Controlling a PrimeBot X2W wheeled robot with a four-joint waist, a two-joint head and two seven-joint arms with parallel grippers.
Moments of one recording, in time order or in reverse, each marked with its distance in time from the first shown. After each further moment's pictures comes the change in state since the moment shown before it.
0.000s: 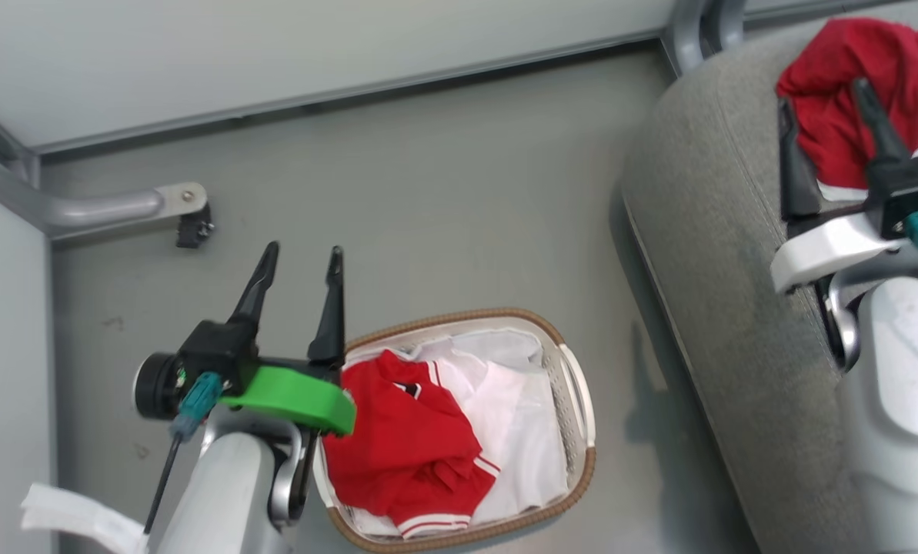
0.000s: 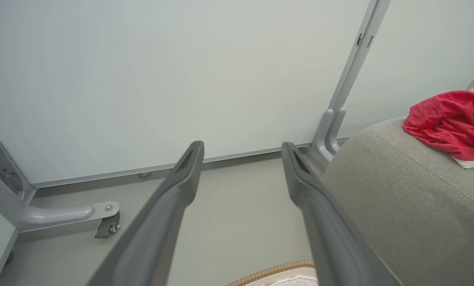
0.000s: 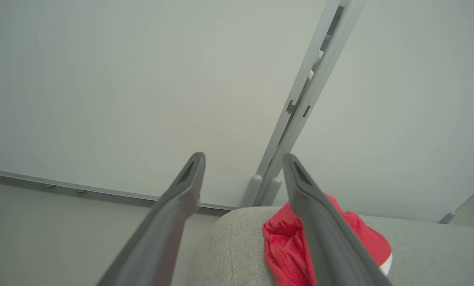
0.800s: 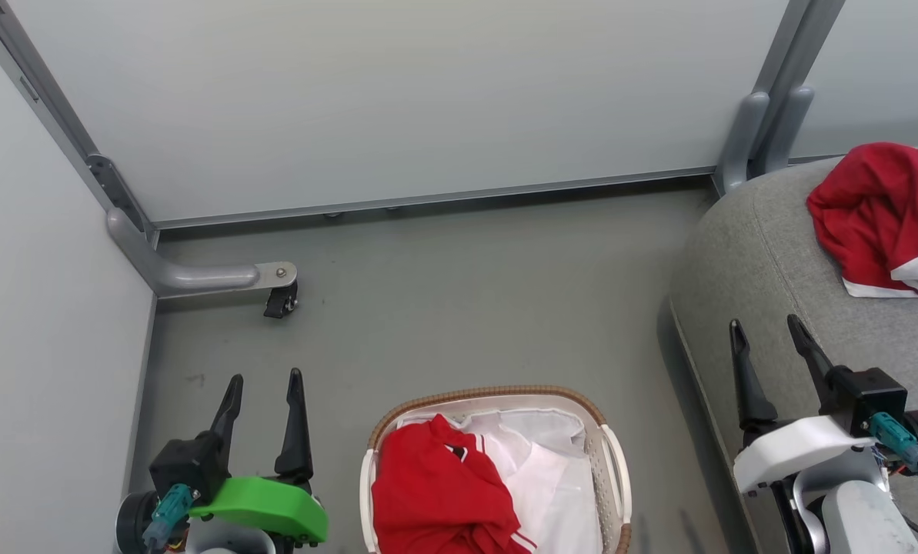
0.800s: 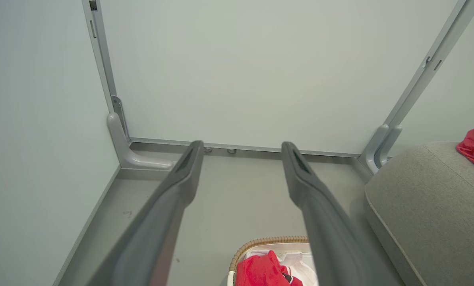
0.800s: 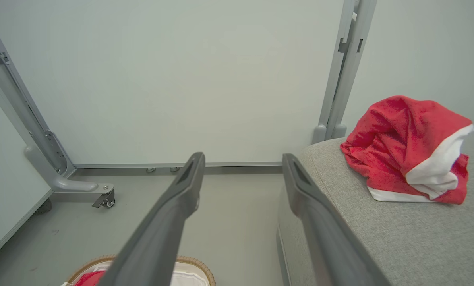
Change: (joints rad) left arm 0.248 0.000 0.101 -0.004 -0.046 0.020 0.000; right arm 0.423 0.073 0.046 -0.065 0.248 0.000 0.000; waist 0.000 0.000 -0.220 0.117
